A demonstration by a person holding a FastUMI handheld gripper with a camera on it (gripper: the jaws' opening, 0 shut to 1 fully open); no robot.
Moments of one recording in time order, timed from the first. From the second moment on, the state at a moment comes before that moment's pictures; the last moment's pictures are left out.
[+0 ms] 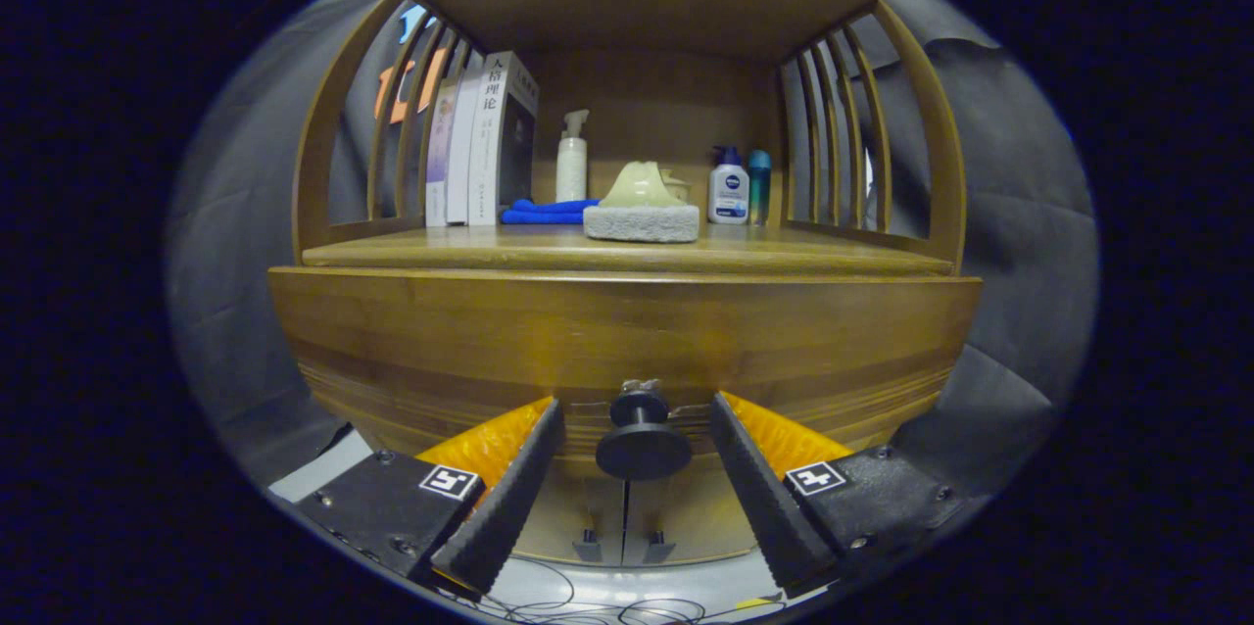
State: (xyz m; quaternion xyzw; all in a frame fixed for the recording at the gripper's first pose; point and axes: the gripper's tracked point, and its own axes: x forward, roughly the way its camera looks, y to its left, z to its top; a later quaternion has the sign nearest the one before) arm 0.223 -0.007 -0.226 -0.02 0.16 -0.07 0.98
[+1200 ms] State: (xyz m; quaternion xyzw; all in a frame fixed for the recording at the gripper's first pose) arm 0.162 0.028 -0.169 -0.03 0.11 0.02 0.99
